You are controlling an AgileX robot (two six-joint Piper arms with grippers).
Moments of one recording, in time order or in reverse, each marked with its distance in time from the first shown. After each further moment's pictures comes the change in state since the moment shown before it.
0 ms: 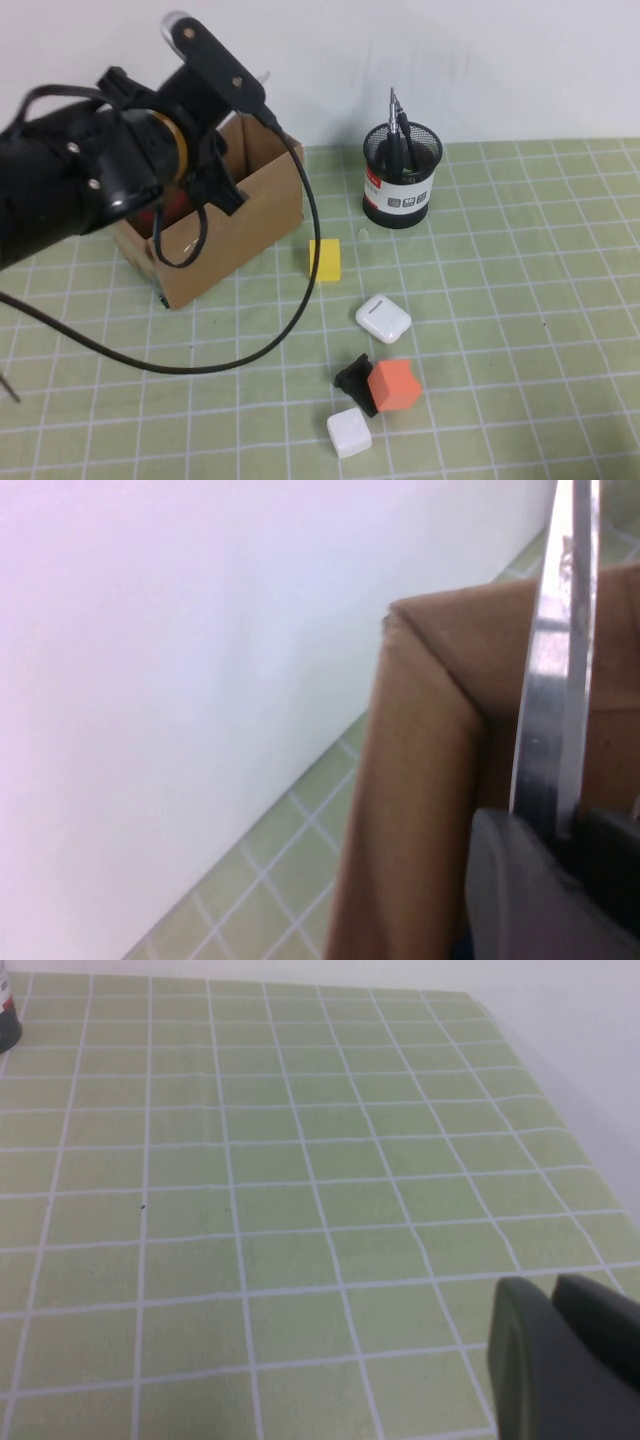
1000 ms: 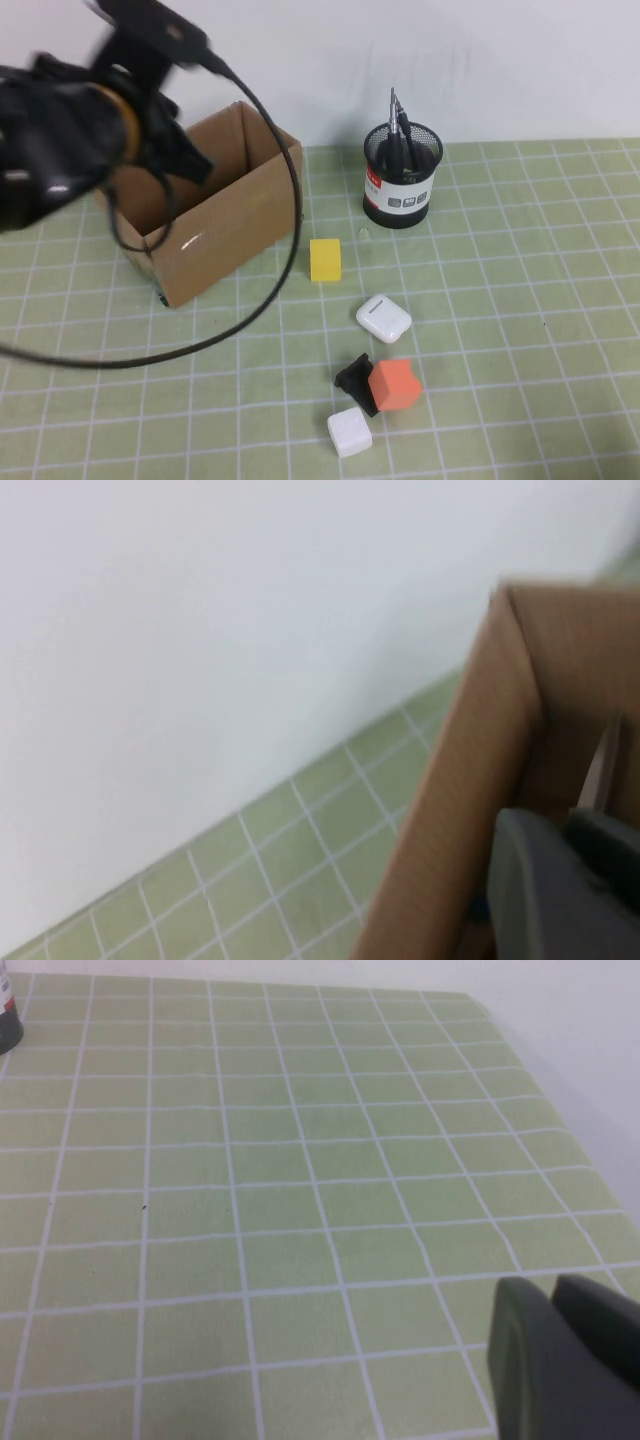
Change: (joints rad) right arm 0.000 0.000 0.000 0.000 0.000 0.000; left arm 0.000 -0.129 0.004 -0.024 0.128 -0.149
